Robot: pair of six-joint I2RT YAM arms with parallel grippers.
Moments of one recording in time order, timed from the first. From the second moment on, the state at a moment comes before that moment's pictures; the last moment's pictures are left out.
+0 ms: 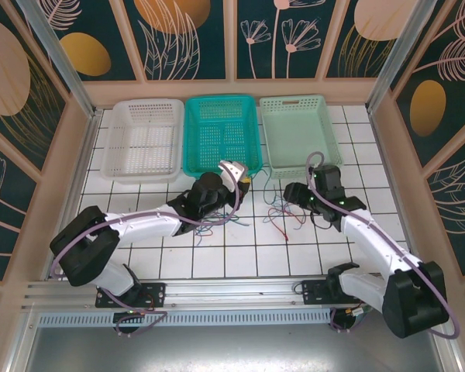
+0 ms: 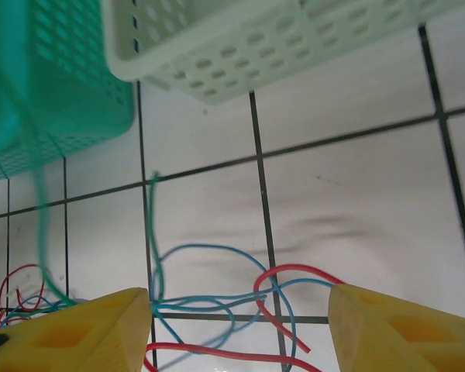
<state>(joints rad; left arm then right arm) -0.89 1.52 0.76 0.47 -0.03 -0.18 0.32 1.08 0.58 -0.34 -0.18 0.58</state>
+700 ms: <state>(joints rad) -0.89 1.41 0.70 0.54 -0.01 -0.16 0.29 1.35 0.49 -0.11 -0.17 0.70</state>
